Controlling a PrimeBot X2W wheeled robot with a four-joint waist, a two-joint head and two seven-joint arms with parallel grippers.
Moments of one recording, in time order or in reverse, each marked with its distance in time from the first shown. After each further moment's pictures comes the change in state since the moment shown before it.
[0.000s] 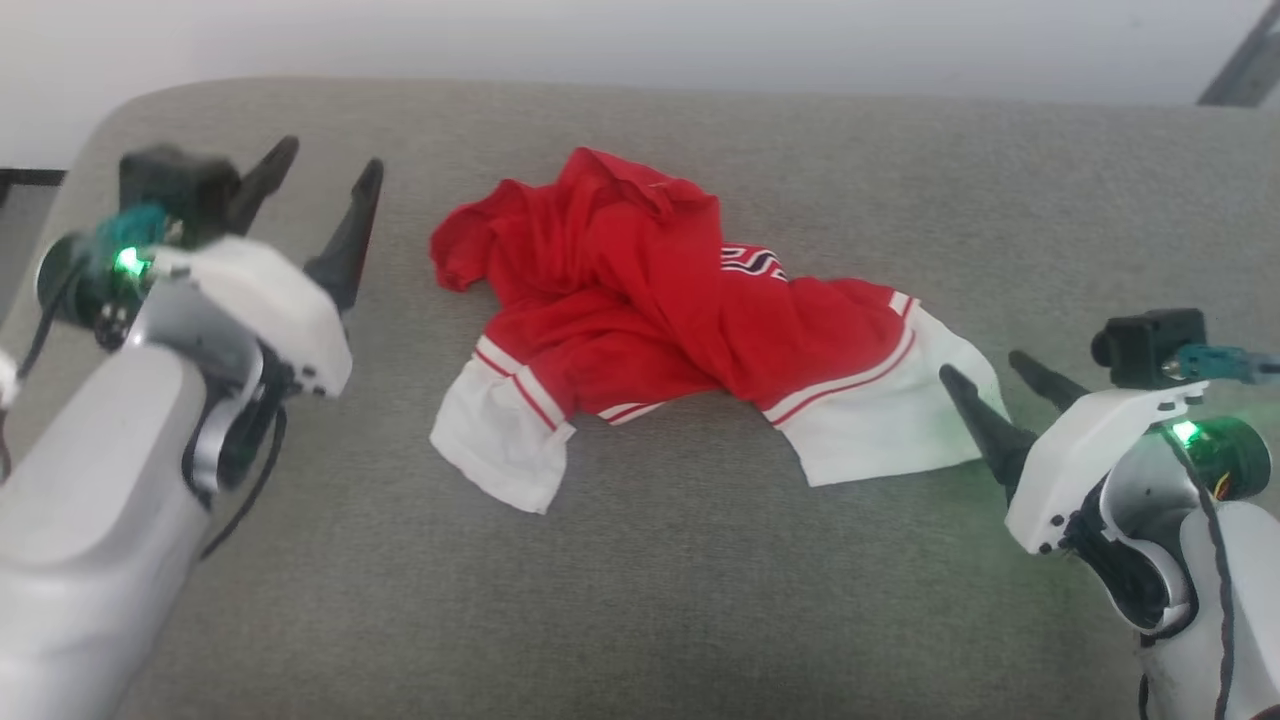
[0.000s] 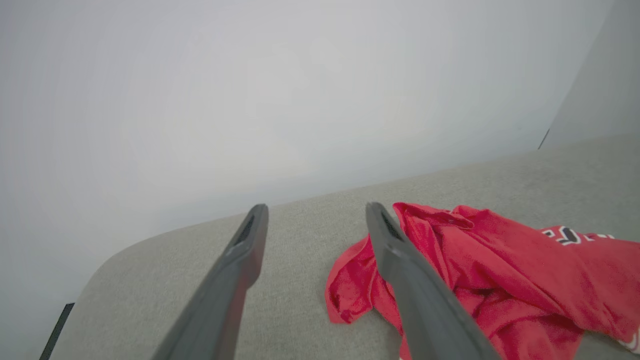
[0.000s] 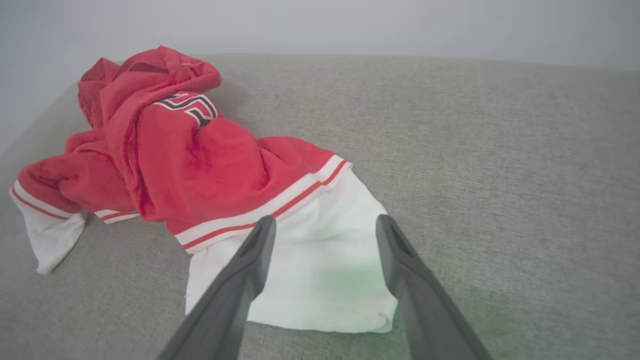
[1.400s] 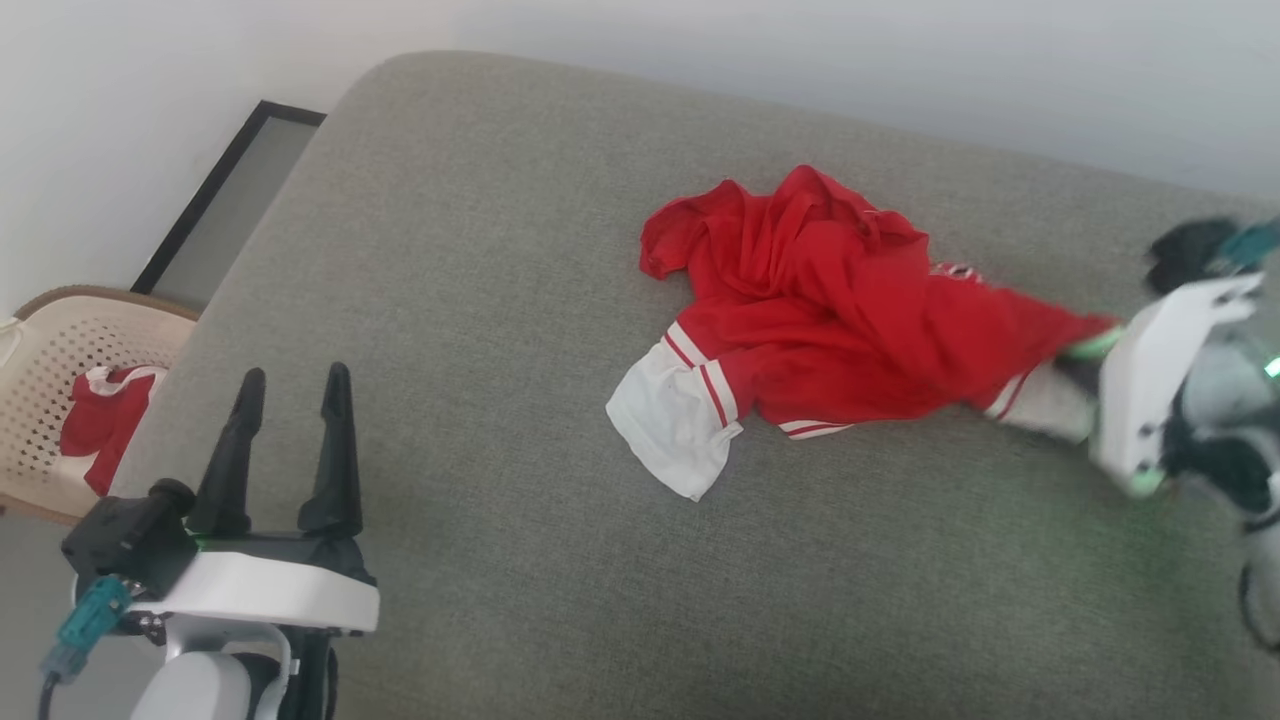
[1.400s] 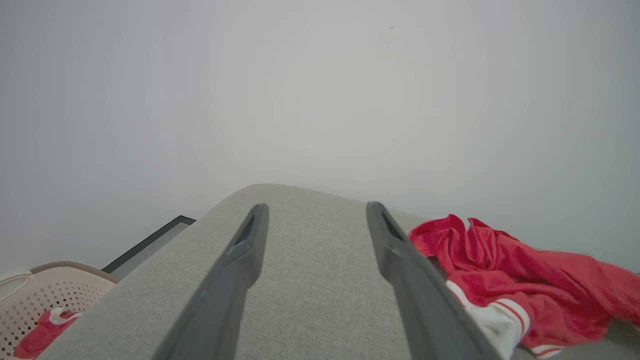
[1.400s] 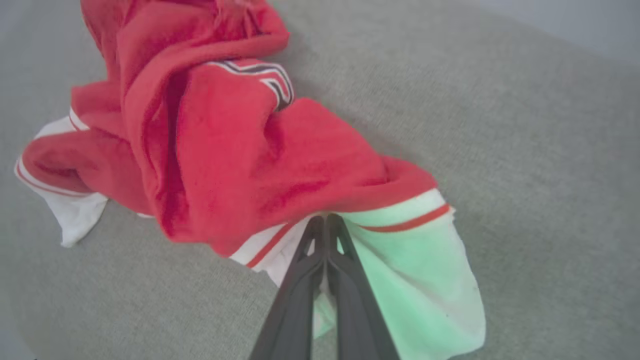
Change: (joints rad) left arm 0.682 -0.233 0.435 -0.446 0.157 0.063 -0.229; right arm -0.199 -0.151 0.032 0.147 0.099 -0.001 0.425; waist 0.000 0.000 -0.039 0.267
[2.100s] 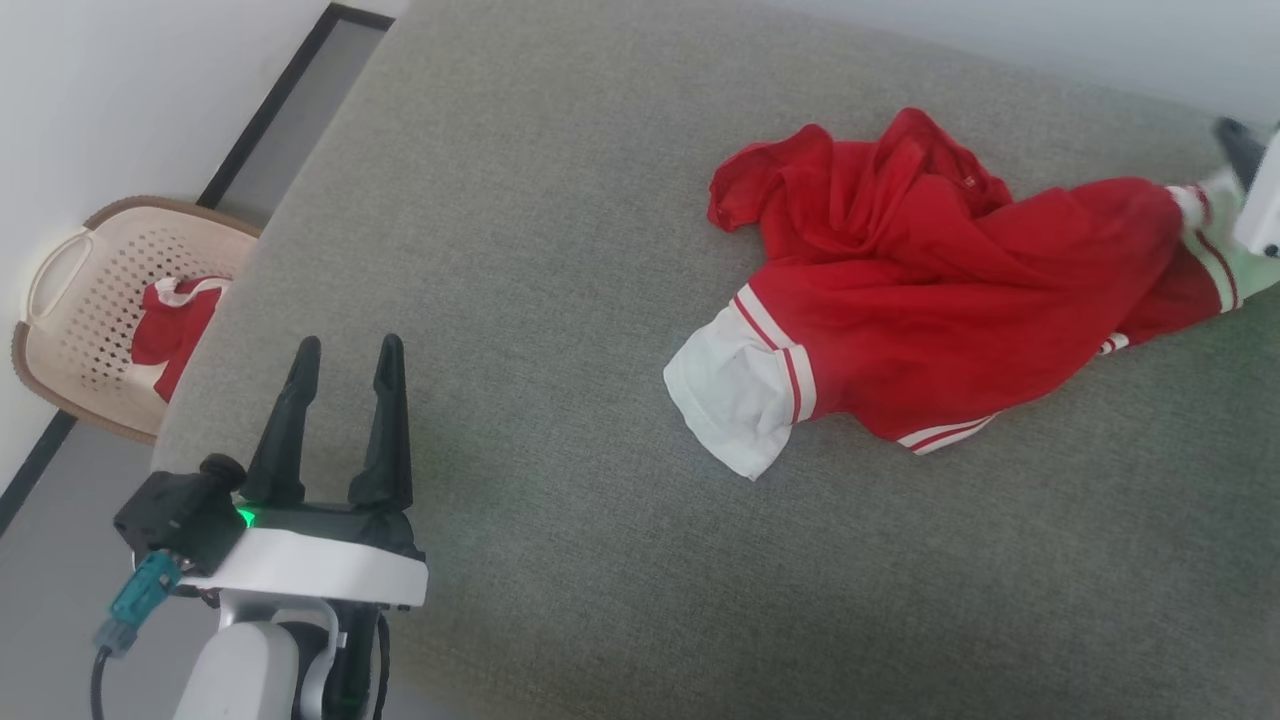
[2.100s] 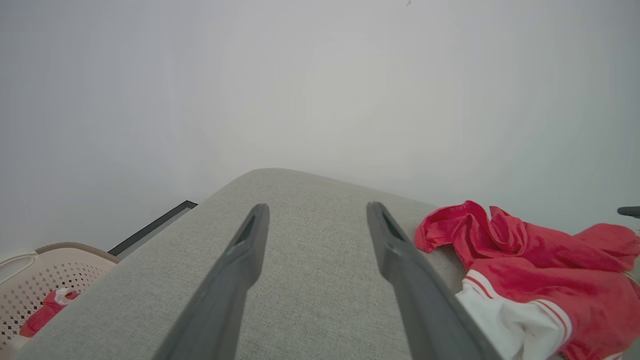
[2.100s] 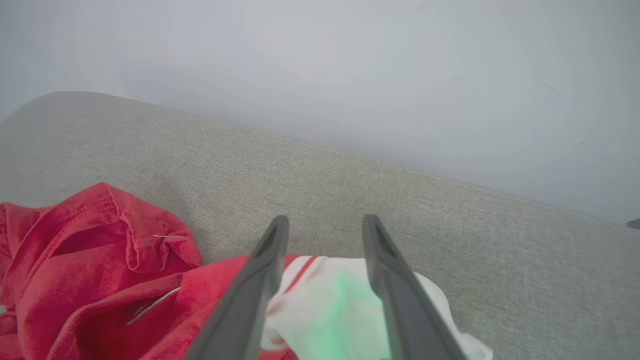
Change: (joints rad) left arm -0.054 -0.163 0.077 0.059 0.114 -0.145 0.000; right arm -0.400 0.015 -0.170 0.427 -0.246 0.000 -0.291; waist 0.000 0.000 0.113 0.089
